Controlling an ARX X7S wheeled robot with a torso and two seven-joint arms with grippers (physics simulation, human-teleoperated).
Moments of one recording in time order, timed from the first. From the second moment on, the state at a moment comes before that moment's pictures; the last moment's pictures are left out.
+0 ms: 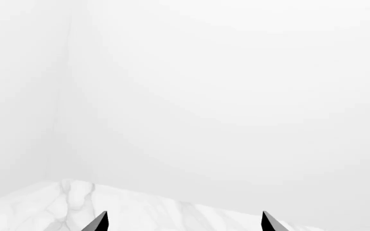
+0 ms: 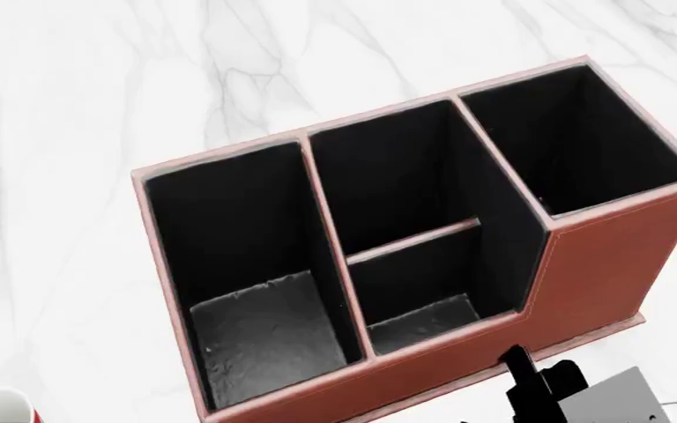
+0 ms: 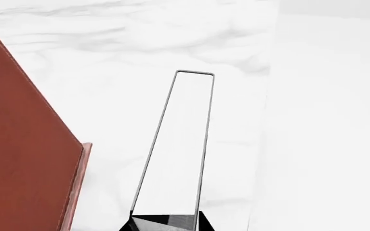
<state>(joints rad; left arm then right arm) 0.14 -0.59 -0.05 0.95 -0.63 -0.14 -0.59 0.42 0.03 -0.12 -0.11 0.60 0.35 1.54</state>
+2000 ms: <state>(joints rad) 0.14 -0.62 -0.03 0.95 -0.63 -0.12 -0.62 0.64 0.28 -0.68 -0.50 0.09 0.14 1.21</state>
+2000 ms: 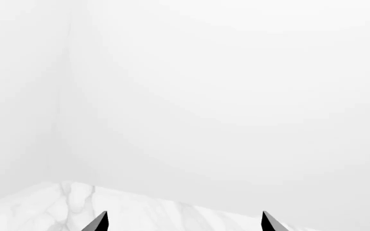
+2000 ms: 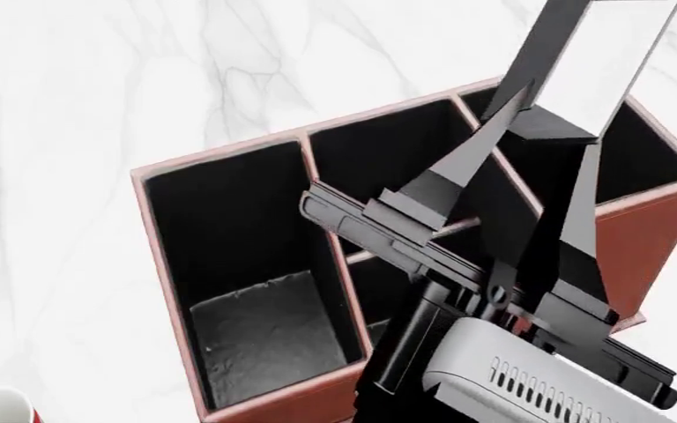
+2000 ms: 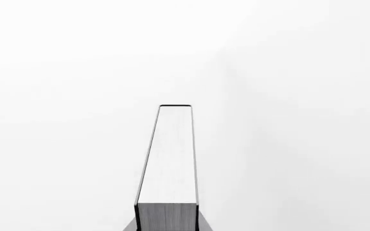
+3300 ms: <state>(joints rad) 0.15 -0.64 -0.02 0.95 -0.64 -0.09 -0.64 0.73 0.32 -0.84 -0.50 0.45 0.19 0.88</state>
